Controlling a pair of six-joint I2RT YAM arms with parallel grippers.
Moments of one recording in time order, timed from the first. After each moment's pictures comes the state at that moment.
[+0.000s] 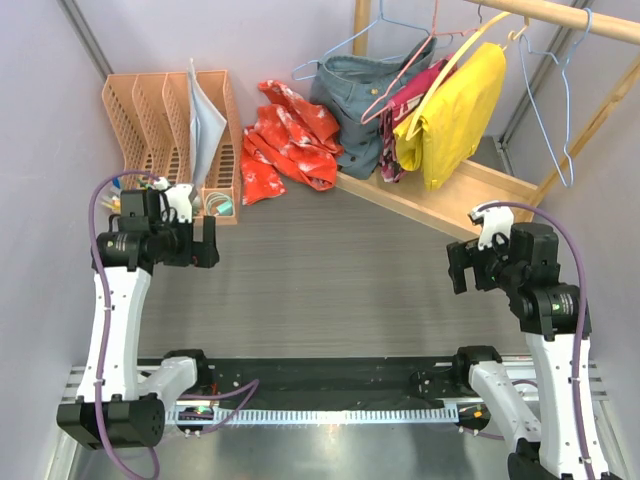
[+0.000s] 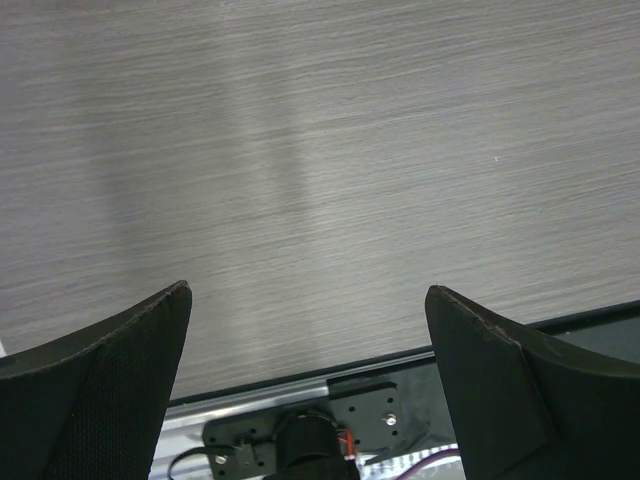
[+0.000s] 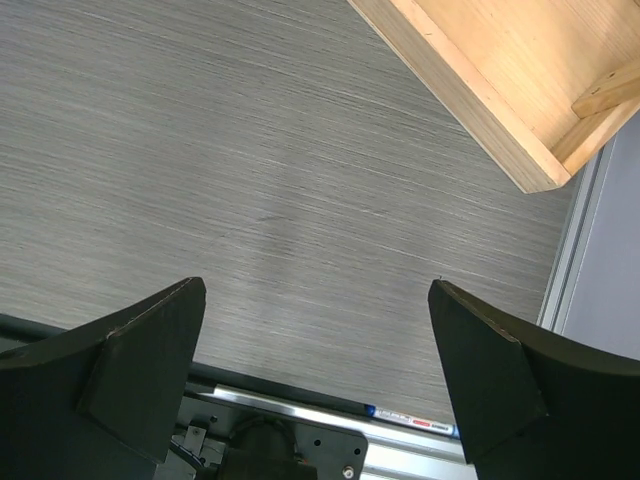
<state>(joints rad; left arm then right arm) 0.05 1.02 1.21 -1.12 0.22 0.09 0.02 0.69 1.08 -1.08 -0.11 -0.24</state>
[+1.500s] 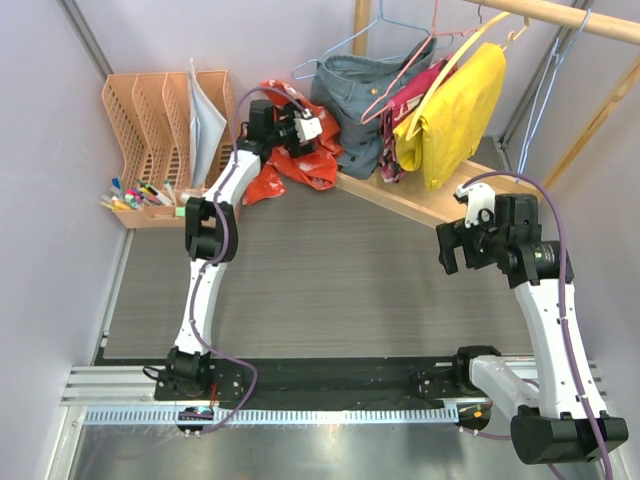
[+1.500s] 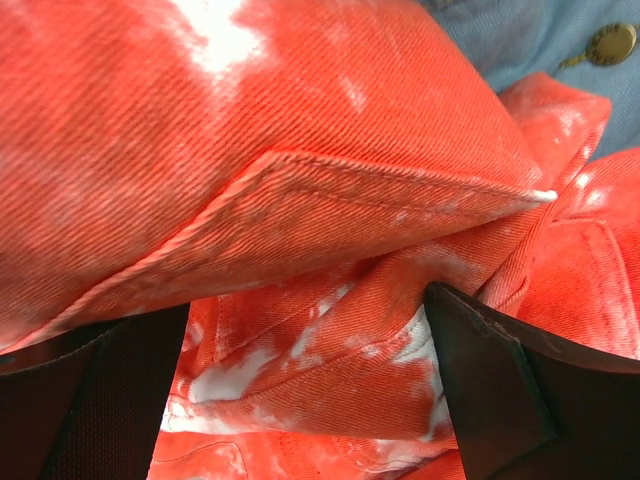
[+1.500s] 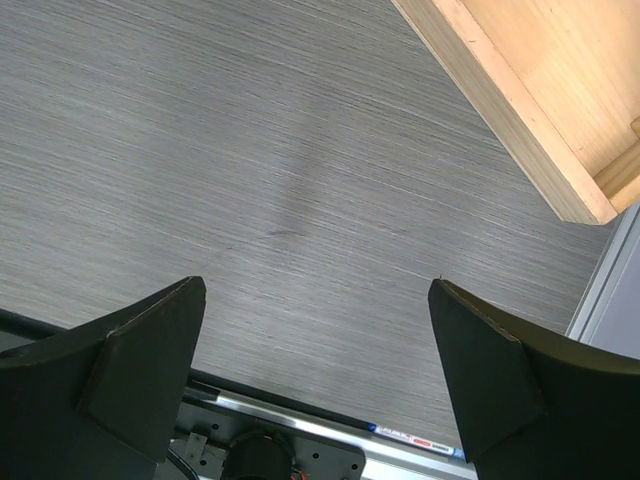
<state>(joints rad) -0.25 2.59 2.40 -0.15 0.61 0.98 0.02 0.92 1.12 -1.02 -0.18 -0.27</state>
